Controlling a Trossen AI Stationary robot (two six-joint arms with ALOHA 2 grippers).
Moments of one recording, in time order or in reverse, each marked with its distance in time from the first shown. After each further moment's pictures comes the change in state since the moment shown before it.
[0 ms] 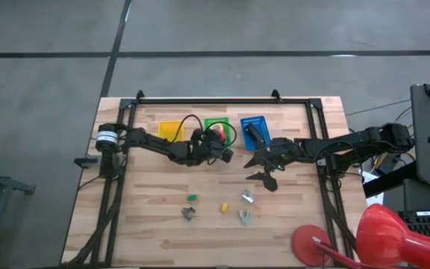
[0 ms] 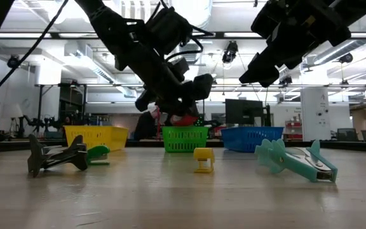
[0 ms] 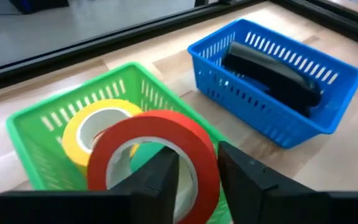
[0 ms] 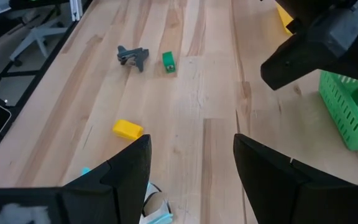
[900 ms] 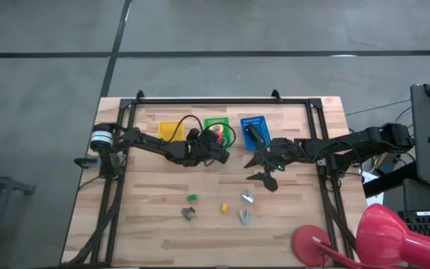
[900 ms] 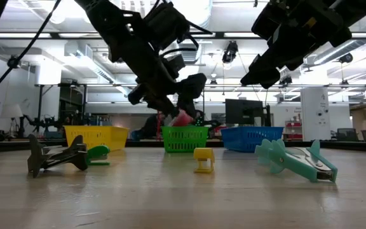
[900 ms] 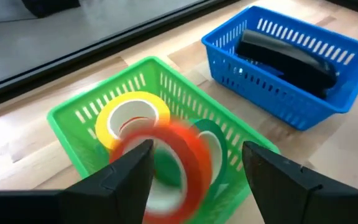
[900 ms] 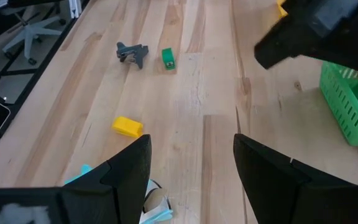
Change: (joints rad) left arm -0.016 -0.053 -0.003 -0.133 -0.031 0.011; right arm 0.000 -0.001 -0.007 -0.002 0.000 0.003
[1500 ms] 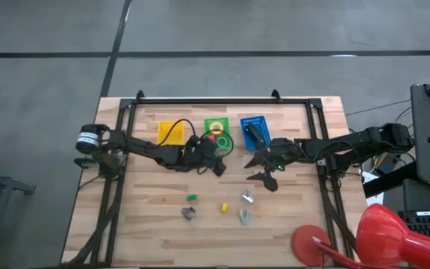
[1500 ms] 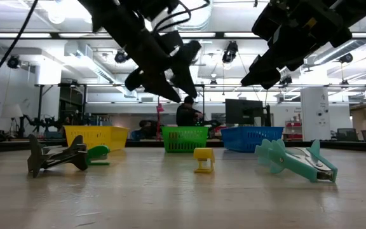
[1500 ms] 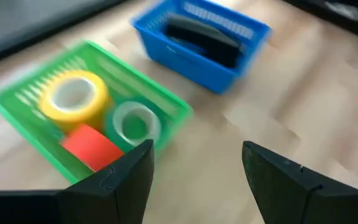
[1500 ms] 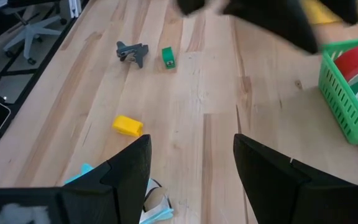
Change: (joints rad) left arm -0.100 -0.130 -0.002 -0.132 0.159 -0.029; right arm 0.000 0.000 -0.003 0.001 0.000 0.003
